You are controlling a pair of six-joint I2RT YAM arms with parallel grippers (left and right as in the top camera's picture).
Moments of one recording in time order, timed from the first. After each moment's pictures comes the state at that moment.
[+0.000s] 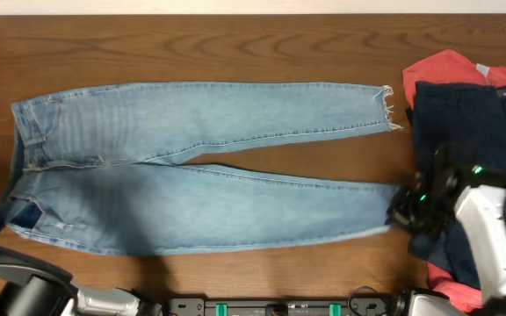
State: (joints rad) left arm 1.13 1.73 1.38 -1.11 0.26 -0.36; right arm -0.18 1.30 0.91 -1.24 -0.27 0.44
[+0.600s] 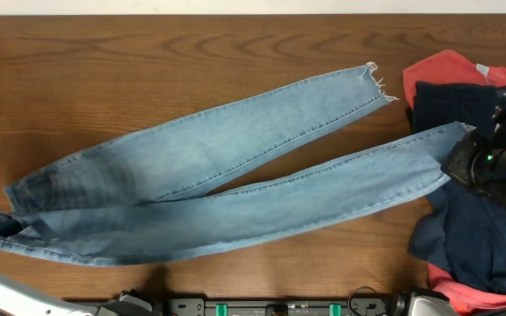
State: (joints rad) left arm 1.13 1.25 1.37 -1.19 0.13 -0.39; right arm -0.18 1.26 1.60 -1.55 -0.08 0.47
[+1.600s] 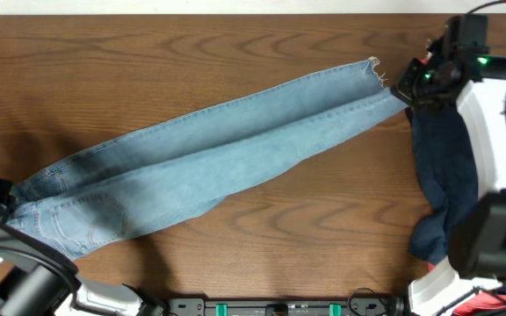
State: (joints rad) left arm 0.92 1.78 1.37 -1.00 -0.03 -0.44; right arm -0.08 1.84 1.60 -0.88 -0.26 0.51
